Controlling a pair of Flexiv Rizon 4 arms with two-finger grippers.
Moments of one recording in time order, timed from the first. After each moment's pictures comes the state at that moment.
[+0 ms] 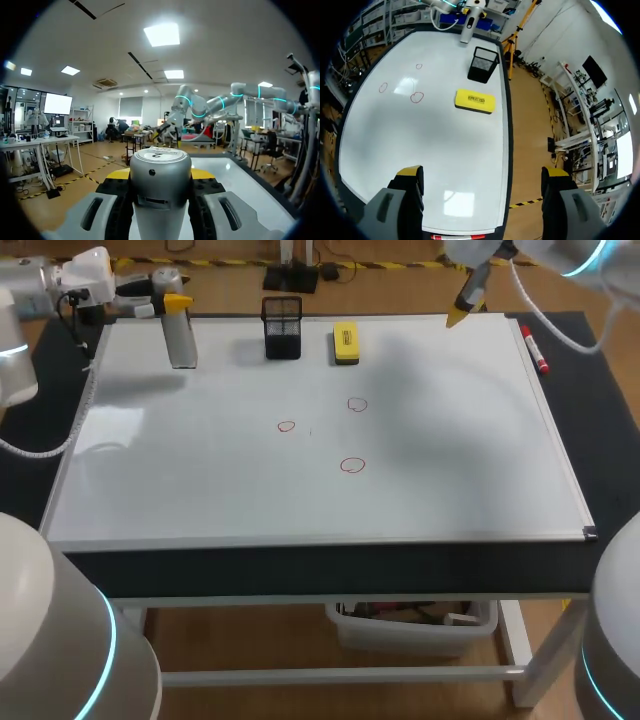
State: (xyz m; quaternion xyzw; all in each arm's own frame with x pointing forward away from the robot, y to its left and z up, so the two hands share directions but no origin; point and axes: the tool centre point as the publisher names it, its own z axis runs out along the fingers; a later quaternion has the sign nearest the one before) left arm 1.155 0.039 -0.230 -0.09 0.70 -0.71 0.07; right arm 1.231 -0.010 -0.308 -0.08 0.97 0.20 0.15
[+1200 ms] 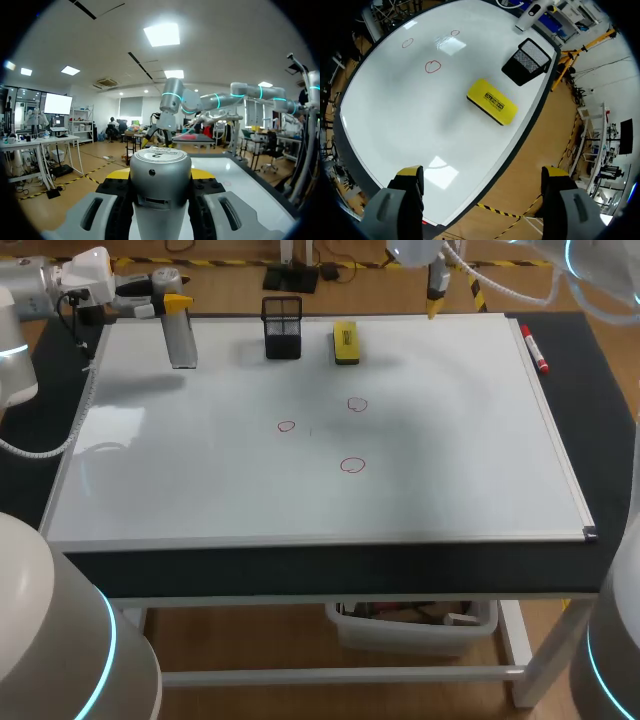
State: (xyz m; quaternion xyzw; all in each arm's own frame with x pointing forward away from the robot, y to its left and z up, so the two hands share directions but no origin) left arm 1.155 0.039 -0.230 -0.09 0.70 -0.71 0.07; right arm 1.266 0.051 -0.329 -0.33 0.94 0.07 0.10
